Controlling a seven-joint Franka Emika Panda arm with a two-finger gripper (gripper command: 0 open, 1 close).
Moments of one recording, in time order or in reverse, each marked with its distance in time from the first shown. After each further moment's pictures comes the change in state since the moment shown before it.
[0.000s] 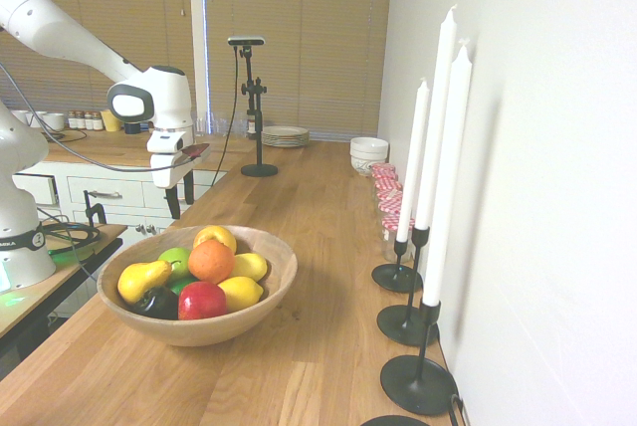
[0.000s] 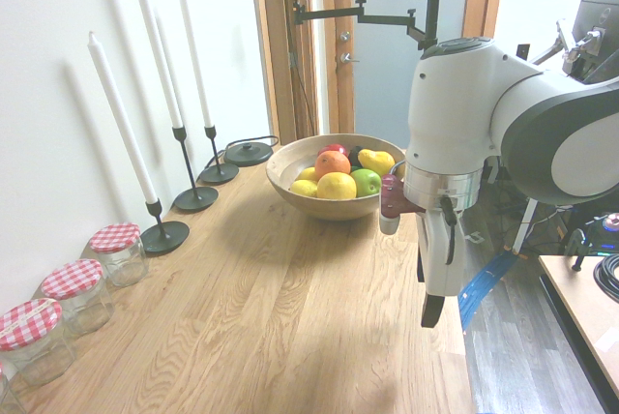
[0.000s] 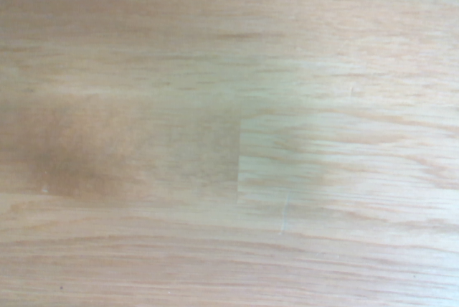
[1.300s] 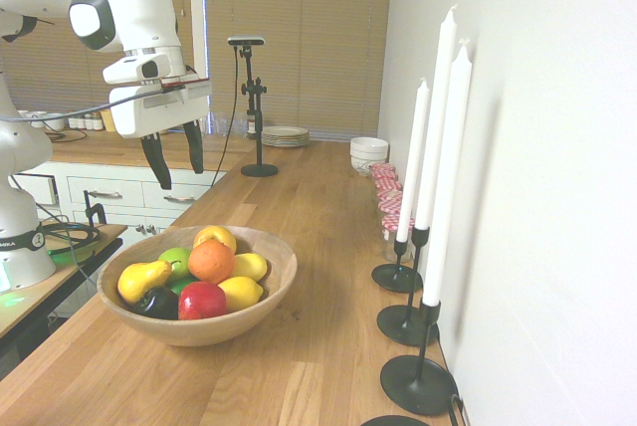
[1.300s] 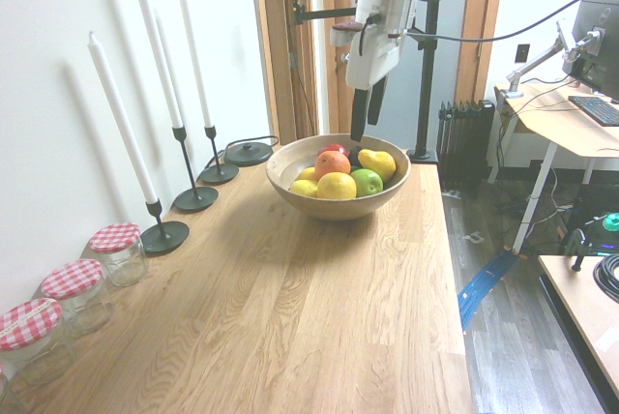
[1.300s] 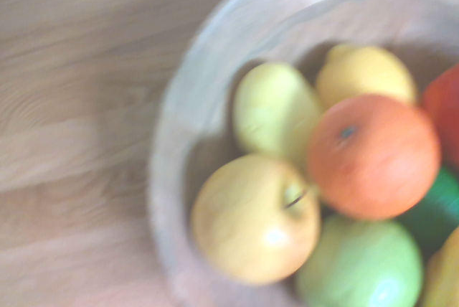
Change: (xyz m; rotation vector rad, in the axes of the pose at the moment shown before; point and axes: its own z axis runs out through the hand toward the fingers) arm 0.237 0.112 -0.180 0.084 0.116 0.283
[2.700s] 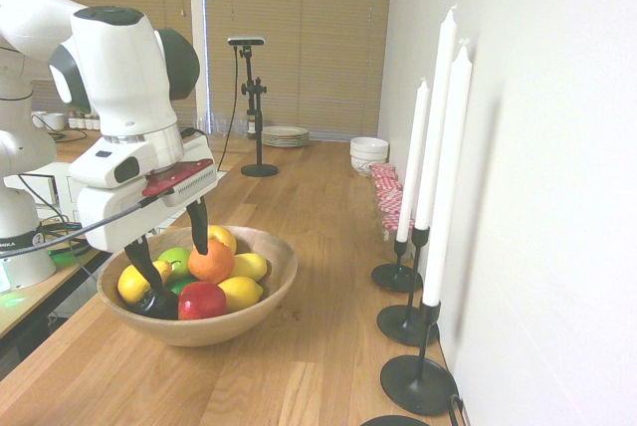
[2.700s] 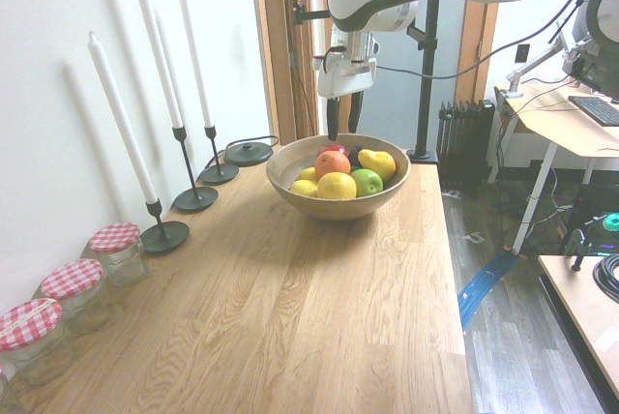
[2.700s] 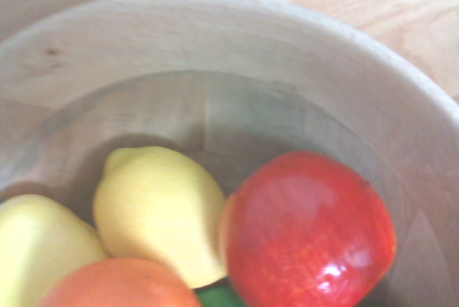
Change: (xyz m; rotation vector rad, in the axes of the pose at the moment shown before) arm 0.169 0.050 0.097 0.006 -0.140 0.152
